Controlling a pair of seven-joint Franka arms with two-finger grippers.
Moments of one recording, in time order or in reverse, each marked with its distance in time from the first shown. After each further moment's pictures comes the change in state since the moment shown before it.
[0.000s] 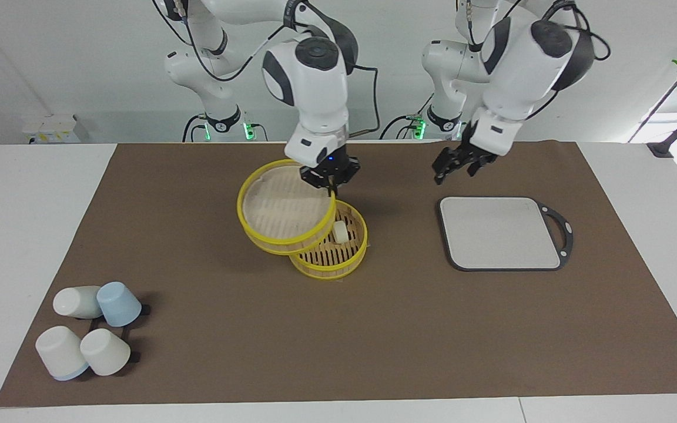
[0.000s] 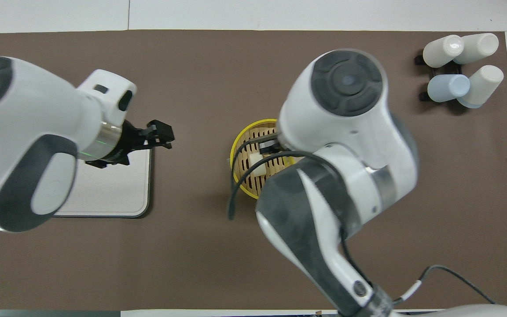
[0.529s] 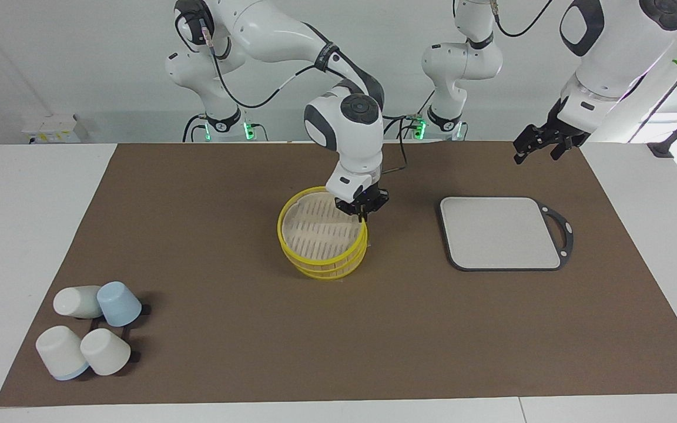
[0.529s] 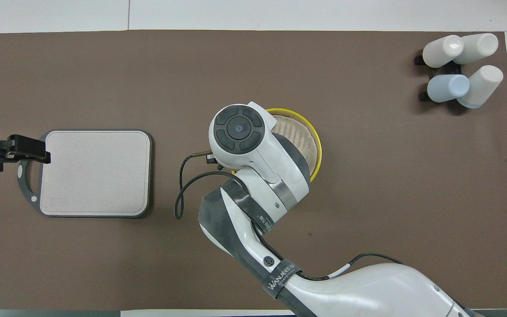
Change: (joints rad) left arm 0.199 -0.031 0.003 0.030 0.145 -0.136 0.407; right arm 0.045 0.147 -0.004 -0.005 -0.013 0.154 0.073
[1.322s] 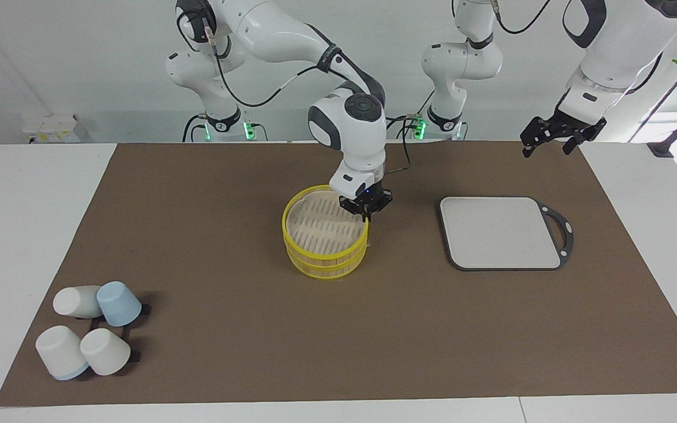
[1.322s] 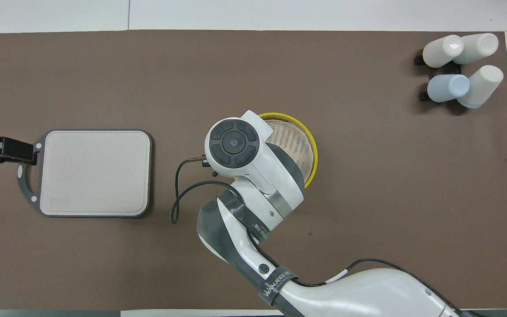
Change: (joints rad) left arm 0.000 0.010 -0.006 0.062 0.040 -0.044 0.058; right arm 0.022 -0.009 -0.003 -0.050 -0.013 0.061 0.068
